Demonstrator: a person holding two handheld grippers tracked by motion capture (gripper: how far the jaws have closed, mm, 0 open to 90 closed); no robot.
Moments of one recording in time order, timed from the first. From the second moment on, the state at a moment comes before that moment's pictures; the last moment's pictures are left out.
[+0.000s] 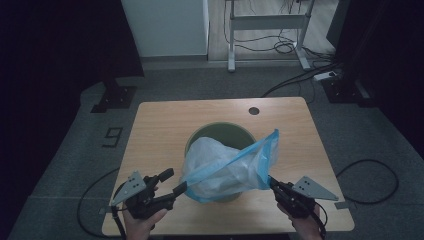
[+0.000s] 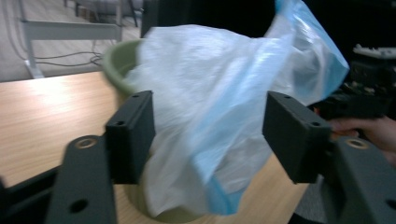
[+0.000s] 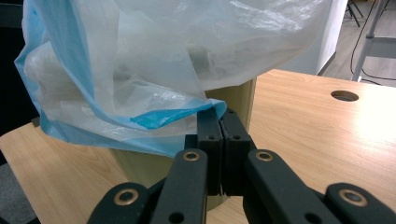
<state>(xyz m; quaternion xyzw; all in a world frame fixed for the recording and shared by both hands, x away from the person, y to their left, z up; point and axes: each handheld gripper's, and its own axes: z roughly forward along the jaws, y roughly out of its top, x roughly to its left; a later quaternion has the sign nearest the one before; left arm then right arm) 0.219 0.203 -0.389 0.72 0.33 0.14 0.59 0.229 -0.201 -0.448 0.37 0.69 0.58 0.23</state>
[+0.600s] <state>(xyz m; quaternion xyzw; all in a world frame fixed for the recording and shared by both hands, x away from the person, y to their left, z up) 0.259 0.146 -0.378 0.78 0.33 0.16 0.51 0.207 -0.207 -0.440 0.35 0.69 0.59 0.25</state>
